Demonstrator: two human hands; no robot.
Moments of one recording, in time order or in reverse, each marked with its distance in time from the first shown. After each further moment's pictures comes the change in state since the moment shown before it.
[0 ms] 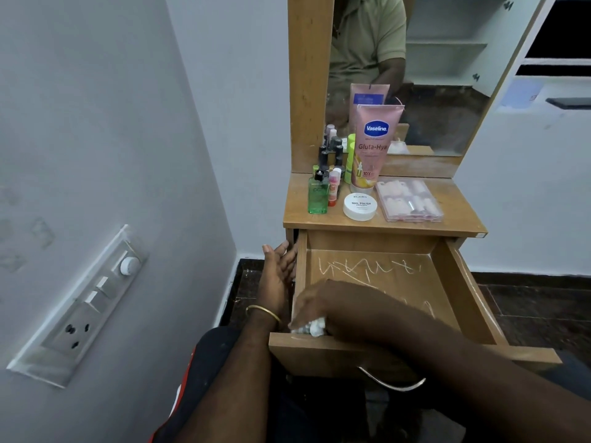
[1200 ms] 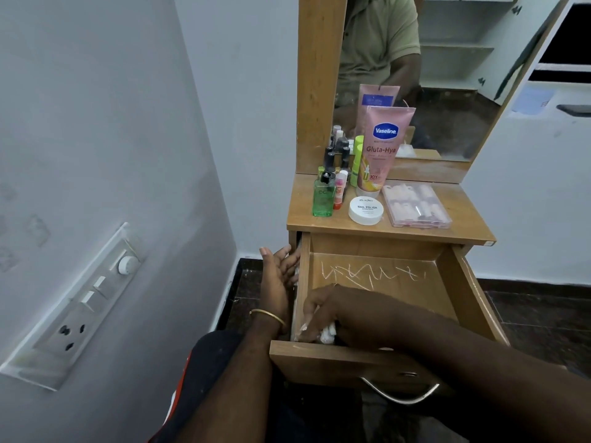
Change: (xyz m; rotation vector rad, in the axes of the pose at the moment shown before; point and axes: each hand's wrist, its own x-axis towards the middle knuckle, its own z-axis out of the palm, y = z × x) left_hand 0.003 -0.001 -0.001 0.035 0.067 0.023; right_hand -0.002 0.027 0.011 0.121 0.011 0.041
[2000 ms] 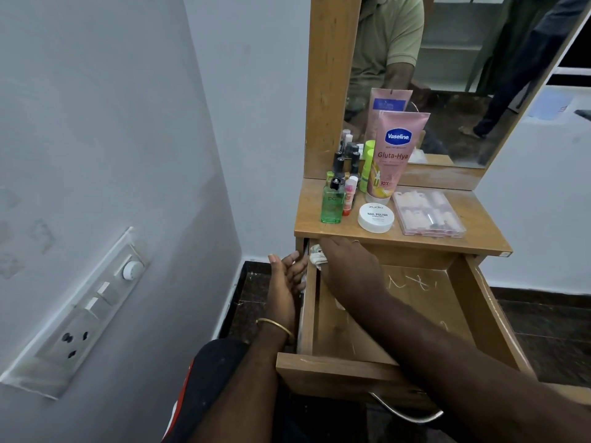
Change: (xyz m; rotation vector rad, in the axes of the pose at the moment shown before) left_hand -0.005 0.007 0.002 0.047 0.025 -0.010; right_hand 0.056 0.009 -0.012 -0.452 0.698 0.414
